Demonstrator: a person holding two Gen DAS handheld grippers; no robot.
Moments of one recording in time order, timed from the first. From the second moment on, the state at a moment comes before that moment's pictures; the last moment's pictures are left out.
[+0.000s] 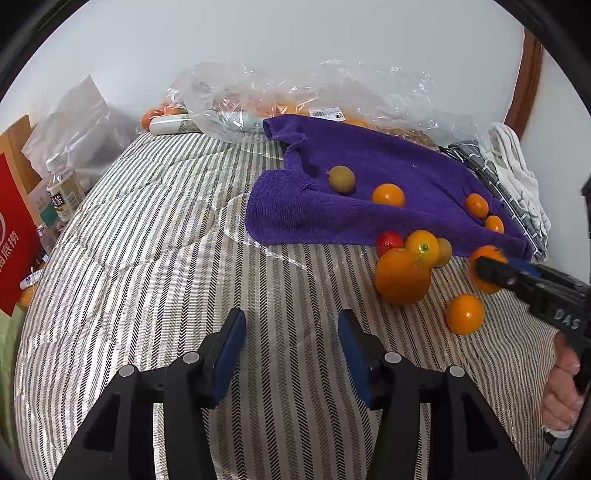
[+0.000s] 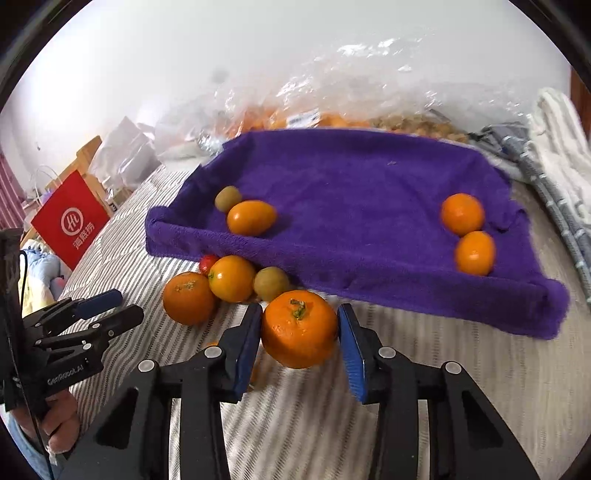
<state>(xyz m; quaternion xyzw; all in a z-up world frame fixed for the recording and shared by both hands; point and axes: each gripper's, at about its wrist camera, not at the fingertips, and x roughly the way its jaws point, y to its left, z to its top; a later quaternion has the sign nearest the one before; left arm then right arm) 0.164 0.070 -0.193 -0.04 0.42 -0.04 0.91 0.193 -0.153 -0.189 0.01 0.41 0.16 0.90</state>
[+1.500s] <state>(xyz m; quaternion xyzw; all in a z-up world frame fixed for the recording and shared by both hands) 0.172 0.002 -0.183 0.03 0.46 -0.09 0.88 0.178 -0.252 -0.211 0.05 0.42 0.08 0.90</state>
